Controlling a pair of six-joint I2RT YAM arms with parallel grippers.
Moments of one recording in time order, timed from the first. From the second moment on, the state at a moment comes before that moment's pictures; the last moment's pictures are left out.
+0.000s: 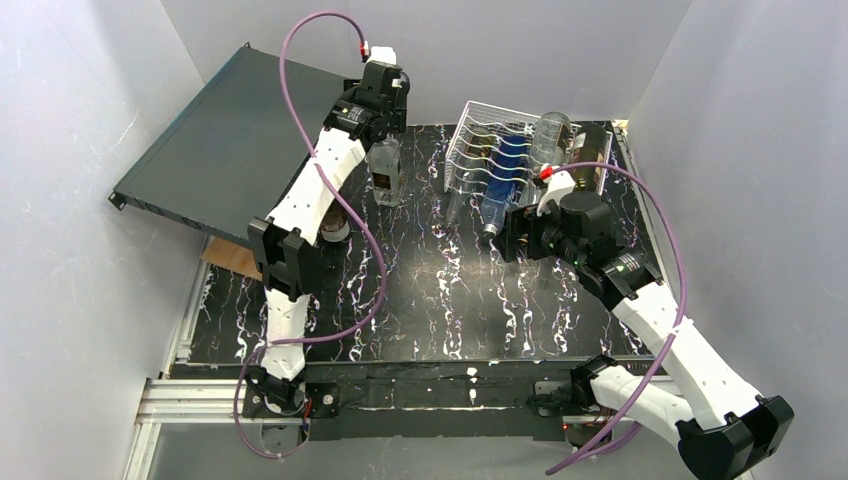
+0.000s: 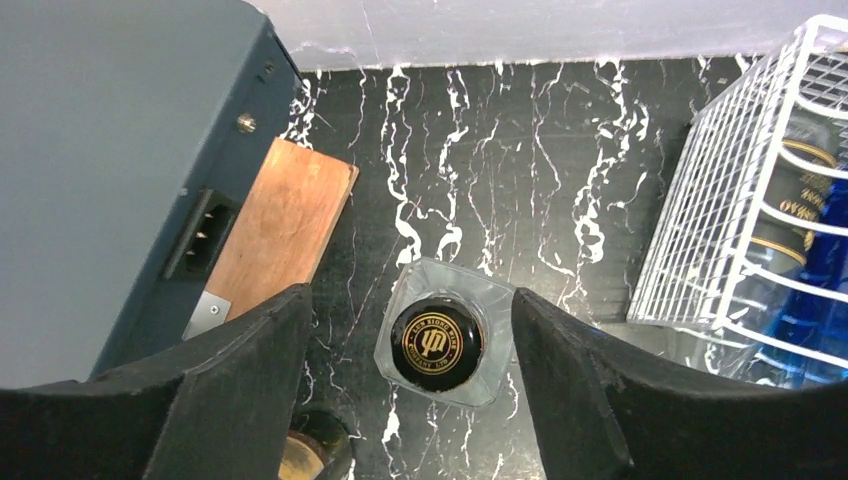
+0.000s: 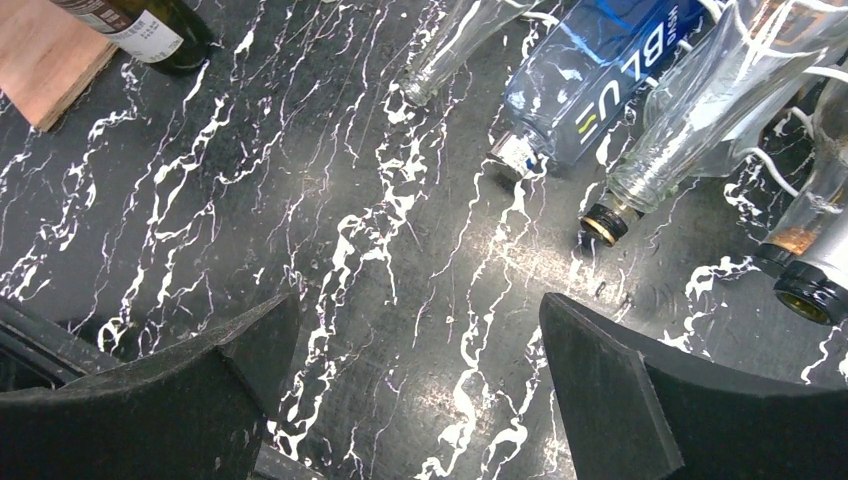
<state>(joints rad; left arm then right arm) -0.47 2.10 2.32 -0.81 -0.51 -0.17 0.51 0.92 0.95 -0.53 -0.05 0.21</state>
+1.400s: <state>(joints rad) -0.65 1.50 1.40 -0.71 -0.38 -0.37 0.51 1.13 0.90 -0.34 -0.21 0.49</state>
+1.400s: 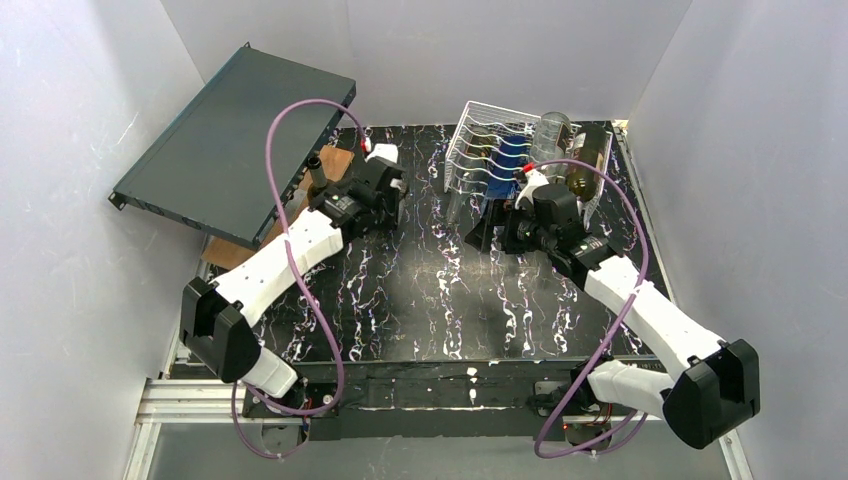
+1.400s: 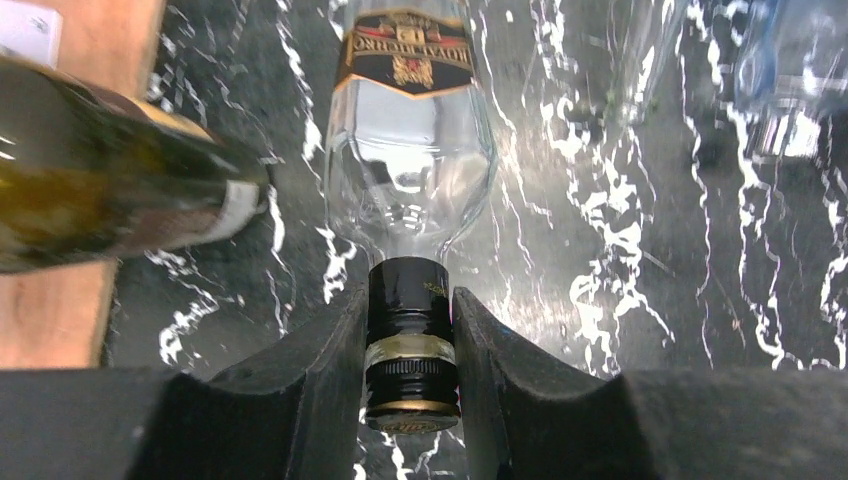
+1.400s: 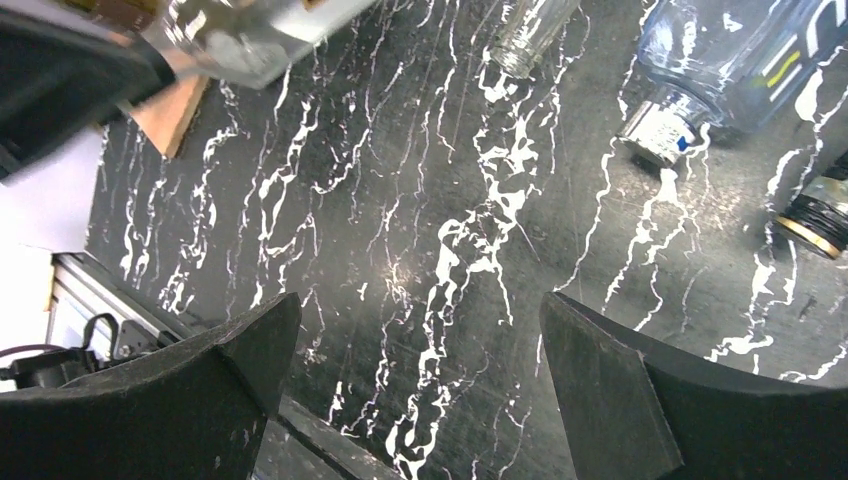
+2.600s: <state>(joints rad) -0.94 1.45 0.97 -0.60 -0.30 -0.76 0.64 1.26 0.92 -0.37 -0.13 0.53</state>
